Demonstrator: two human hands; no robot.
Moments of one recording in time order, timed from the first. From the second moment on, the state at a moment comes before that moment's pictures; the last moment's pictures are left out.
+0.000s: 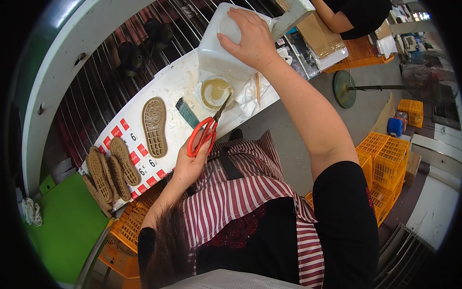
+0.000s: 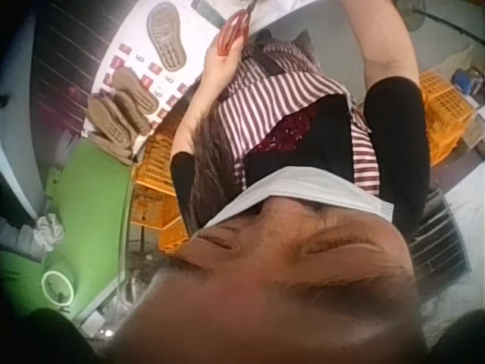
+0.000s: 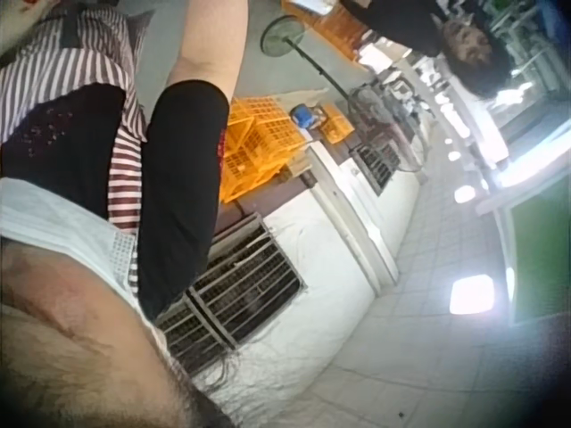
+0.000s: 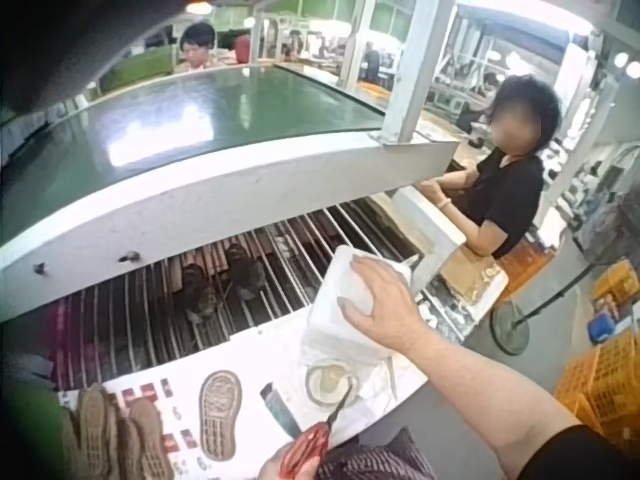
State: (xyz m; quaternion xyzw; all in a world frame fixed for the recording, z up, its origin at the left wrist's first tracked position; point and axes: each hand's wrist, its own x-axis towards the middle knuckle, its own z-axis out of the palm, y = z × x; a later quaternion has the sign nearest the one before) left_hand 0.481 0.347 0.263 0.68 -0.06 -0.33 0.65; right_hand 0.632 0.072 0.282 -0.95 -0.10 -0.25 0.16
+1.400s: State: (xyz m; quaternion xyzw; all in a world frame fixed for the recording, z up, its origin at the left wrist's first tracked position) left_hand 0.465 0.355 0.306 0.70 -0.05 -0.27 0.65; right_hand 0.615 0.070 0.287 -0.88 -0.06 -0.37 0.28
